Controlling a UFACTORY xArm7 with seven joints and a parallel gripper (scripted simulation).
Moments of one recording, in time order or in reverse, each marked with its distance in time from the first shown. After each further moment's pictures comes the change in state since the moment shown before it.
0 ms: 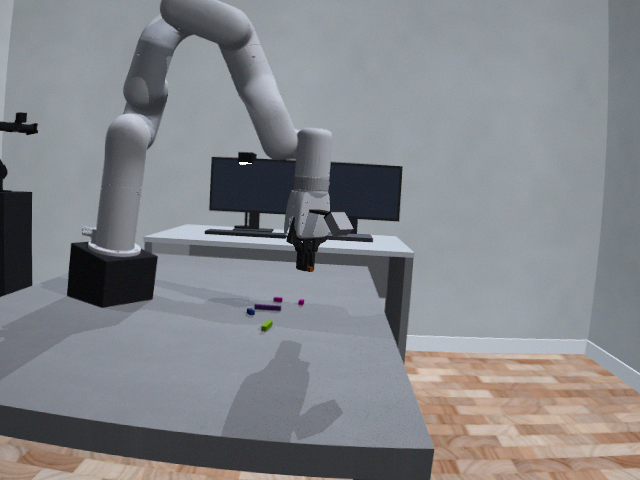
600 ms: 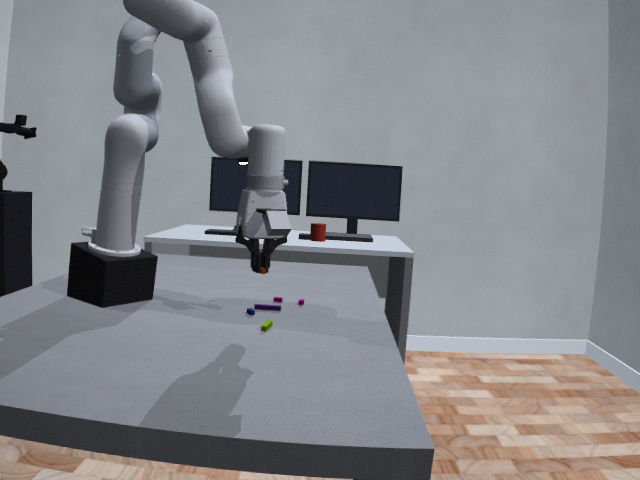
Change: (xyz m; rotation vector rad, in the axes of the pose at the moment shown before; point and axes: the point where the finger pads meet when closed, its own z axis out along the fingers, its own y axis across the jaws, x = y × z) arm -0.035 0.100 0.003 0.009 0.010 0.312
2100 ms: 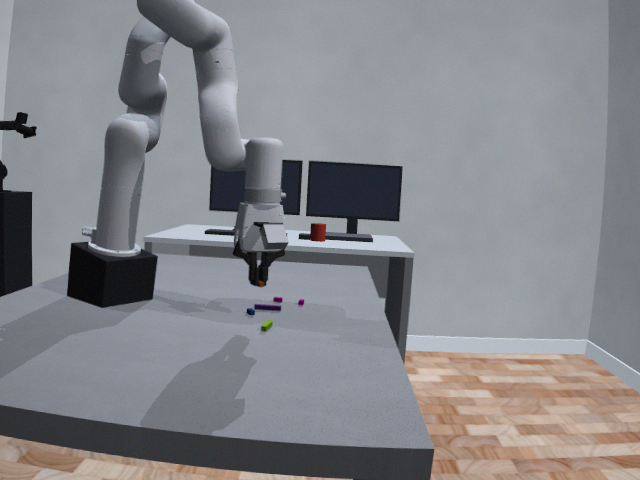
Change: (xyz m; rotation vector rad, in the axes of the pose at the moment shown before) arm 0.002 0.004 0.028 -0.002 0.014 0.009
